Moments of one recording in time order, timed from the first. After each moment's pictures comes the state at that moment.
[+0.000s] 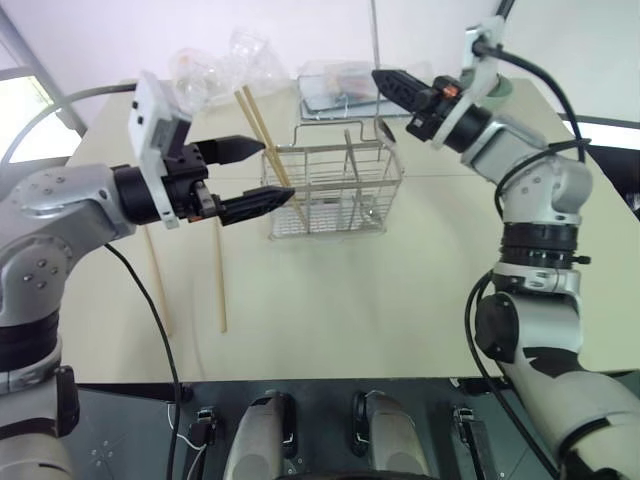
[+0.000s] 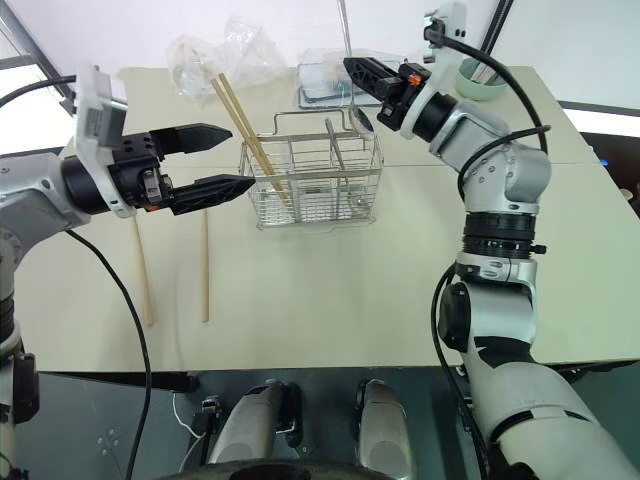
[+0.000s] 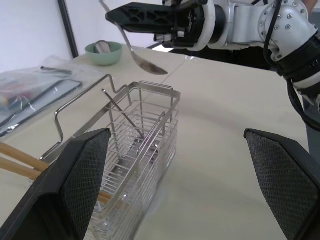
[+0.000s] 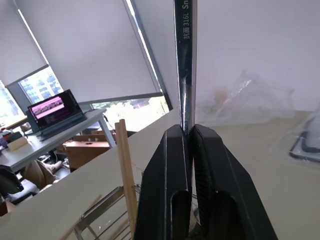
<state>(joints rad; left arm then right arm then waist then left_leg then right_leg) -0.65 0.86 0.18 -0.41 -0.97 0.90 -0.70 -1.06 -0.32 -0.28 0.30 0.56 0.74 0.65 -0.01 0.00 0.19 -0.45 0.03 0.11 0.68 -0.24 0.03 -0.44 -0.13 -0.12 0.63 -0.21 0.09</state>
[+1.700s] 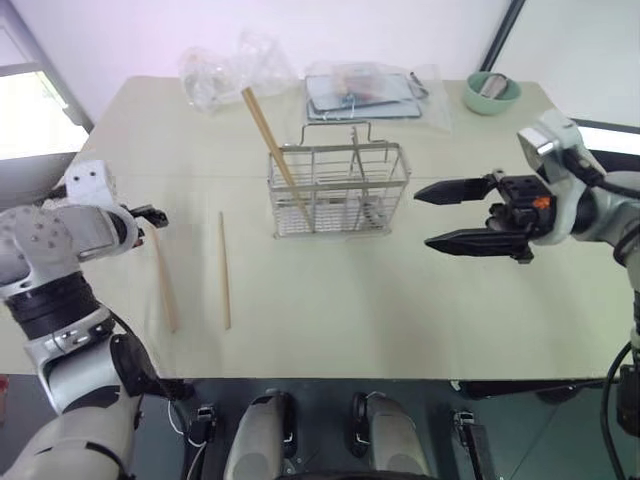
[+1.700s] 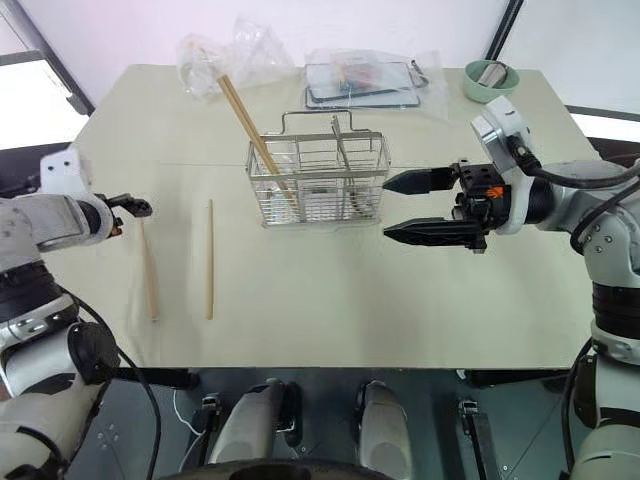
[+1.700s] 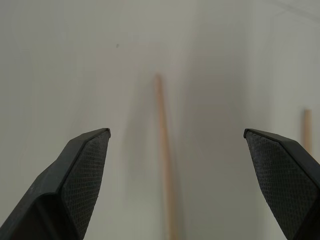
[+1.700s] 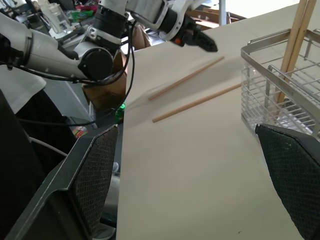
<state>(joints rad) -0.79 0.52 0.57 0.05 -0.56 1.61 0.34 -0.66 -0.93 -0.13 -0.12 0.80 0.86 1.35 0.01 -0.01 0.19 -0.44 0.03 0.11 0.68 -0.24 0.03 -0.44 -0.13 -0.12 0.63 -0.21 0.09</state>
